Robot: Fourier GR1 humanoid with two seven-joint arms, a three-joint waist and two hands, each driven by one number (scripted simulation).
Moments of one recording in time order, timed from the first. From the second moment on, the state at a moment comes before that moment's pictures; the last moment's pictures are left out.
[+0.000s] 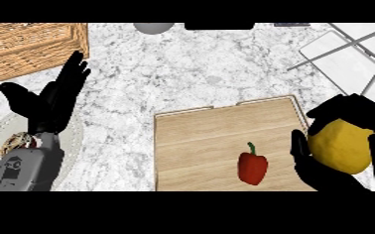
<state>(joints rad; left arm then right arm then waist) -0.23 0.27 0.03 -1.49 0.18 0.06 0.19 -0.21 -0.31 0.22 -2.34 0.80 0.24 0.78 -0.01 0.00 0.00</state>
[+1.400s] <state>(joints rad) -0.25 0.25 0.06 -1.52 0.15 0.04 0.24 -0.36 -0.67 -0.68 -1.56 0.24 0.40 0.19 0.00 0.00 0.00</state>
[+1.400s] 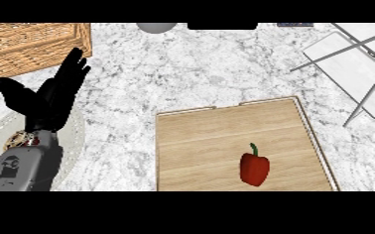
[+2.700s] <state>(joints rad) -0.25 0.23 0.08 -1.51 0.12 0.00 0.22 -0.61 -0.89 -0.72 -0.73 0.27 0.12 -0.28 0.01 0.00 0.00</state>
